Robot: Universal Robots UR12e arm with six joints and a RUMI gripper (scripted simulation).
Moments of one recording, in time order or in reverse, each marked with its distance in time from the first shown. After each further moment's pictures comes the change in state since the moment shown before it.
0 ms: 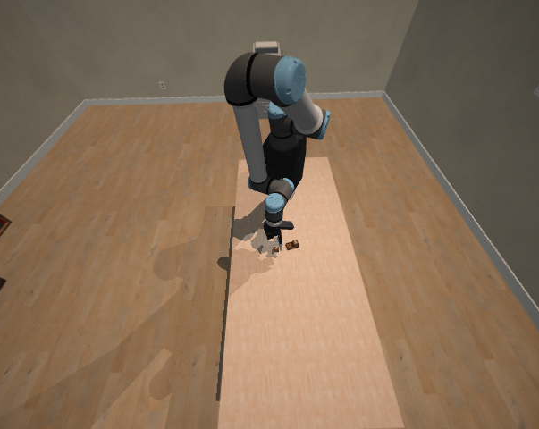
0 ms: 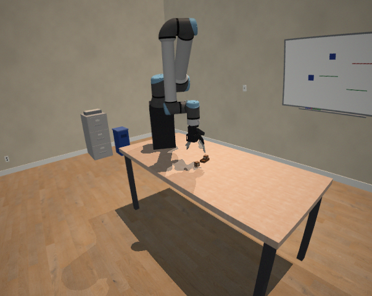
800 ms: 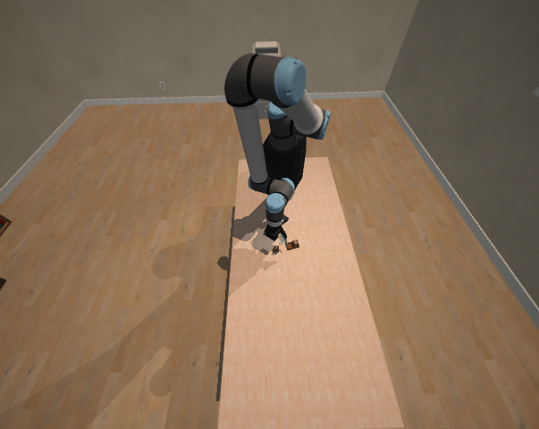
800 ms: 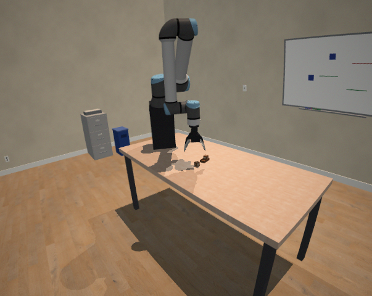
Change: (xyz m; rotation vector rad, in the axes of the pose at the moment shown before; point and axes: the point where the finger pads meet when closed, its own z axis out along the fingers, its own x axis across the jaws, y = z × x) arm -0.011 0.000 0.001 -0.002 -0.003 -0.640
